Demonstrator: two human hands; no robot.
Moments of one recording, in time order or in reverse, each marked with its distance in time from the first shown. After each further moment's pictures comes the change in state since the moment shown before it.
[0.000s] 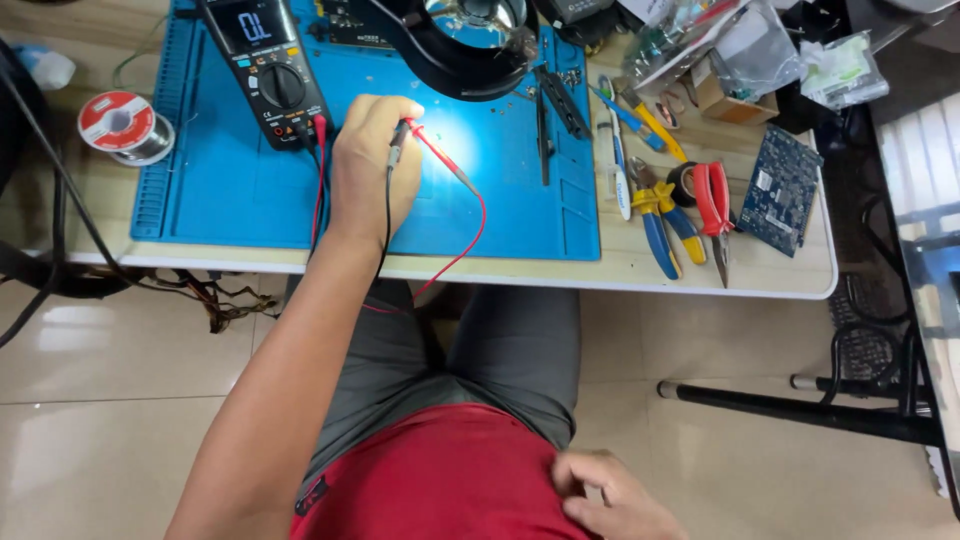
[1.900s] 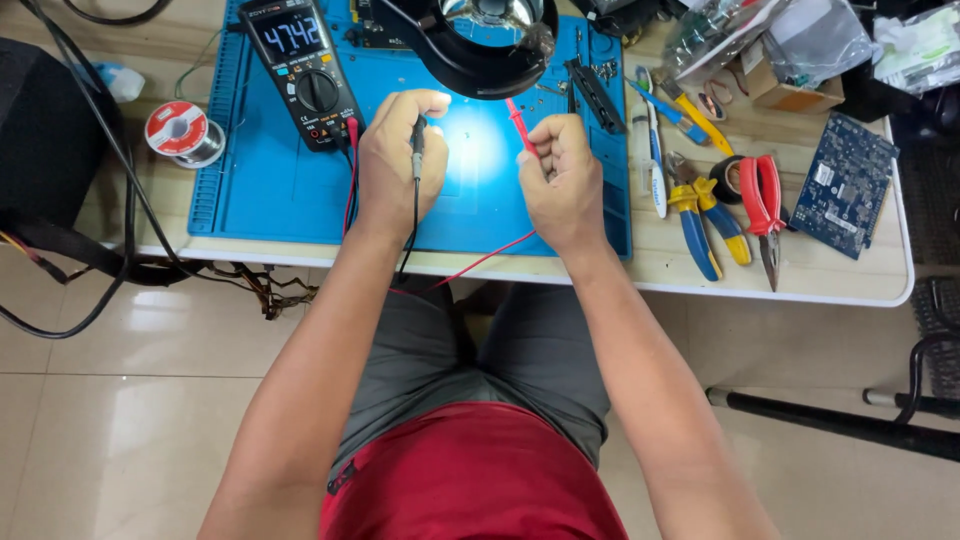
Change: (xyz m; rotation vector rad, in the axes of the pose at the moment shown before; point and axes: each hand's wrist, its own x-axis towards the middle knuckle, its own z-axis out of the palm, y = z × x) left_hand 0.003 0.005 -0.001 -0.033 0.015 -0.006; right_hand 0.285 -0.147 -0.102 -0.105 0.762 -0.536
